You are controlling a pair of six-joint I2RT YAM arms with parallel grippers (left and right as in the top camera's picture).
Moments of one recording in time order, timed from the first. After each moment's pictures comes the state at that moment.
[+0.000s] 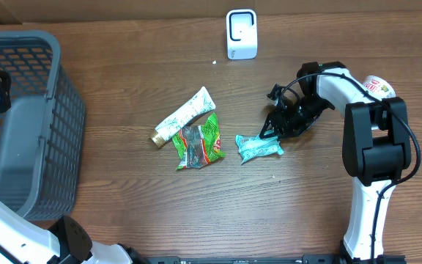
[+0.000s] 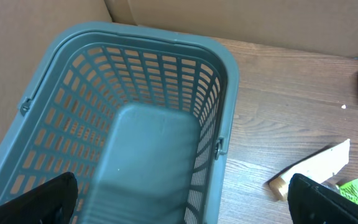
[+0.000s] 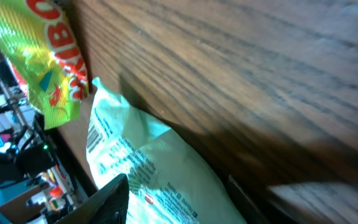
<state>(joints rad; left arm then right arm) 0.72 1.68 2.51 -1.62 0.33 0.35 0.14 2.28 1.59 -1.17 -0.74 -0.32</state>
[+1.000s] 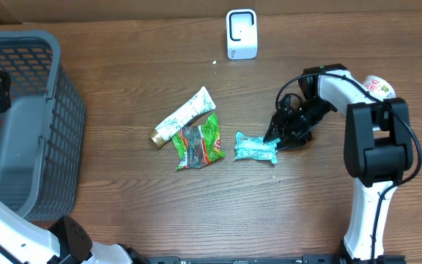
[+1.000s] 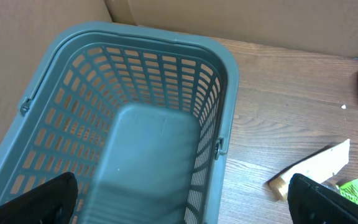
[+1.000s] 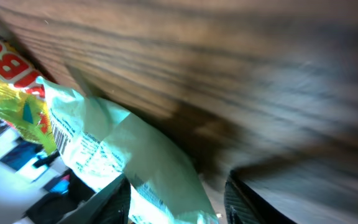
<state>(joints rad) 0.72 1.68 2.51 -1.62 0.33 0.35 0.13 2.26 1.56 -1.24 -0.68 0.06</state>
